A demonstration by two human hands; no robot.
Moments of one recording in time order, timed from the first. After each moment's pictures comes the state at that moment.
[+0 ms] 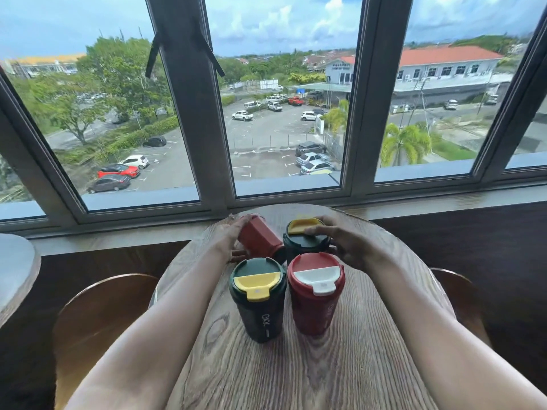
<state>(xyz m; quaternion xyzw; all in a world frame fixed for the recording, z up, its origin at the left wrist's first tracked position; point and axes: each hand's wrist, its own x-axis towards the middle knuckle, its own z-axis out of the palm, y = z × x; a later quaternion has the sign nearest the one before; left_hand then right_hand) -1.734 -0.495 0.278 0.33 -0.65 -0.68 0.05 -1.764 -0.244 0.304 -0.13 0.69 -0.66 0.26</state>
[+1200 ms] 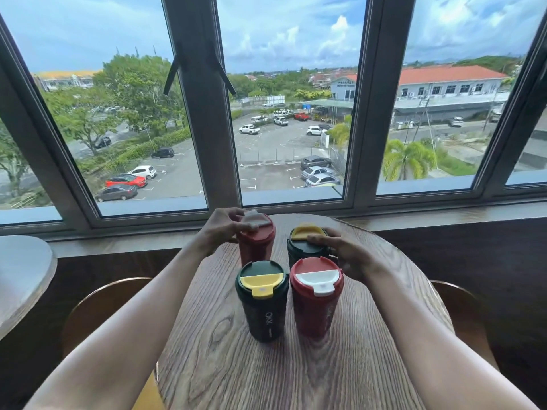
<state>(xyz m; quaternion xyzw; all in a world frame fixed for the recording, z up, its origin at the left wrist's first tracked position) -1.696 -0.513 0.335 0.09 -0.82 -0.57 0.07 -1.746 -0.241 0.306 -0.13 0.64 -0.71 0.26</state>
